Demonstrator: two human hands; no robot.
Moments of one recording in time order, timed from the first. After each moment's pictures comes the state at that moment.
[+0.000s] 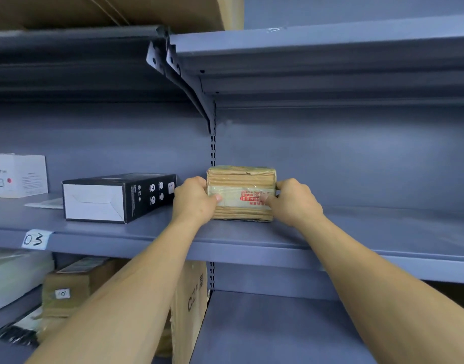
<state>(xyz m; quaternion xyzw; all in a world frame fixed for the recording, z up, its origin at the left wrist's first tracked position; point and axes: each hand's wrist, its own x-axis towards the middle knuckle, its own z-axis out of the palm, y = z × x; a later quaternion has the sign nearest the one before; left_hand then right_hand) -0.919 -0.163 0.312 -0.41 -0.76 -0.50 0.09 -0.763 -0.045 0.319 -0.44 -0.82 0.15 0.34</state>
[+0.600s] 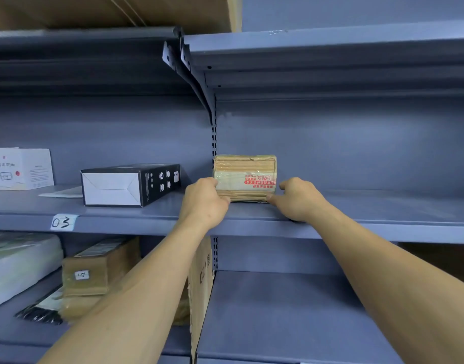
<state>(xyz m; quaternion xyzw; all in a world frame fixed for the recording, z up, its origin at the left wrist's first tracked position) -0.890 -0.212 0.294 -0.46 -0.77 -0.44 0.08 -0.730 -0.098 0.310 -0.44 -0.85 0.14 0.28</state>
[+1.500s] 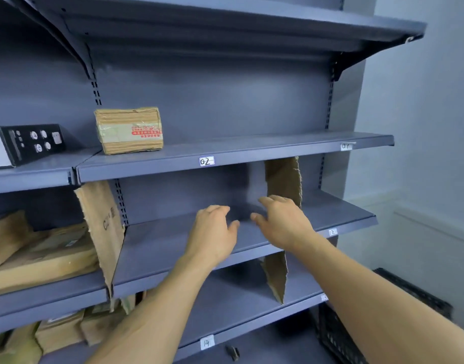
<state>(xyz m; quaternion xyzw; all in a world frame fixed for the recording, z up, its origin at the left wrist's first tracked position) -0.671 -0.247 0.156 -0.65 -0.68 -0.33 -0.01 -0.509 -0.208 0.171 -0.55 -0.80 0.02 0.25</state>
